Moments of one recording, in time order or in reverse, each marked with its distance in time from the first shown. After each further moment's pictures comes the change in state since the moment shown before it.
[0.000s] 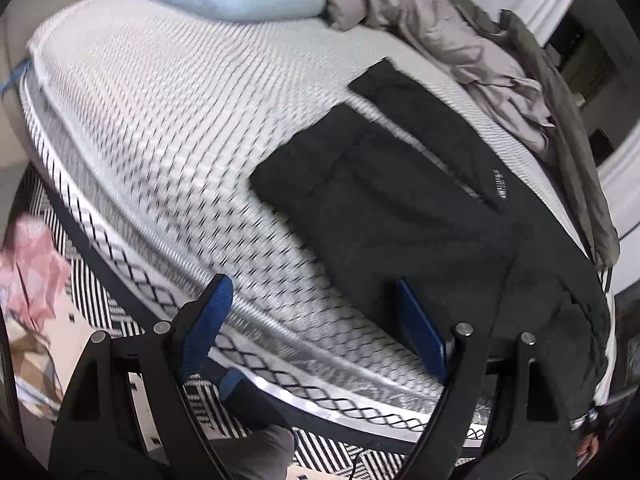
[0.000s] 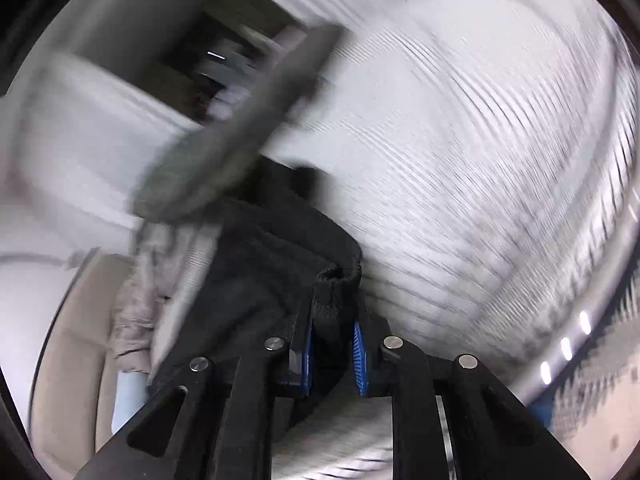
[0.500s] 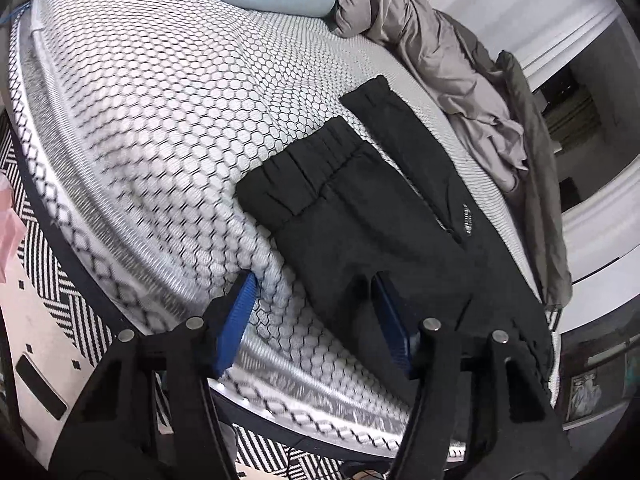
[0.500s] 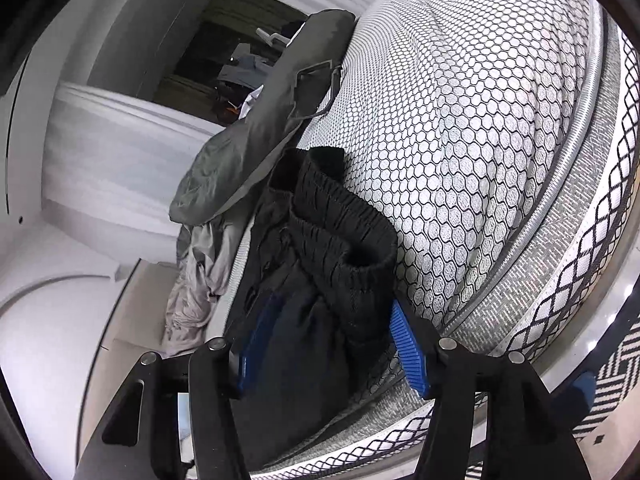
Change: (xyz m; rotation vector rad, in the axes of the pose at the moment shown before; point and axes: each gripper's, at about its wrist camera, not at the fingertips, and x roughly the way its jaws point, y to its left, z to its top) left arm 0.000 0.017 0.018 -0.143 -0.003 -0.182; right arm -0.040 -0.001 -0.012 0.035 -0.002 0.206
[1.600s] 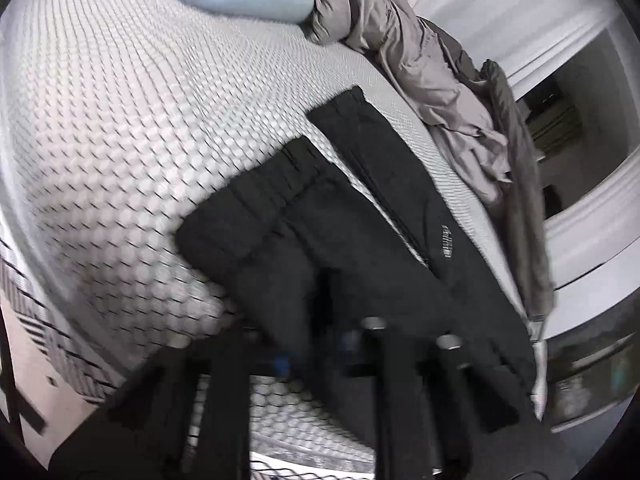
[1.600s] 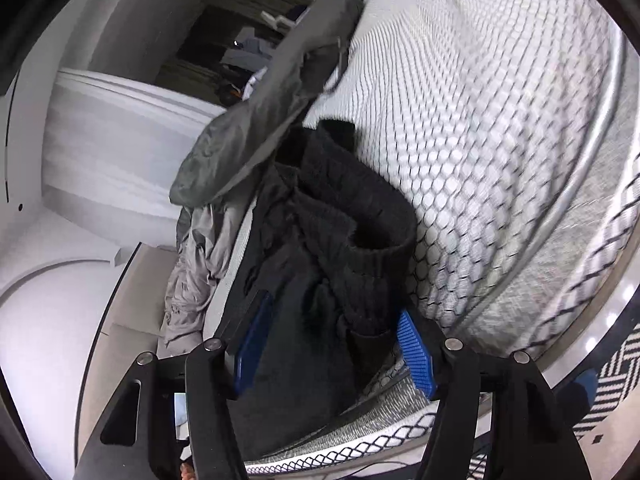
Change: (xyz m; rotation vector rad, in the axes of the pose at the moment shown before) left arm 0.030 -0.023 0.035 0.010 -0.047 -0.056; right arm 0.040 0.000 -0.012 -0.039 0.086 -0.020
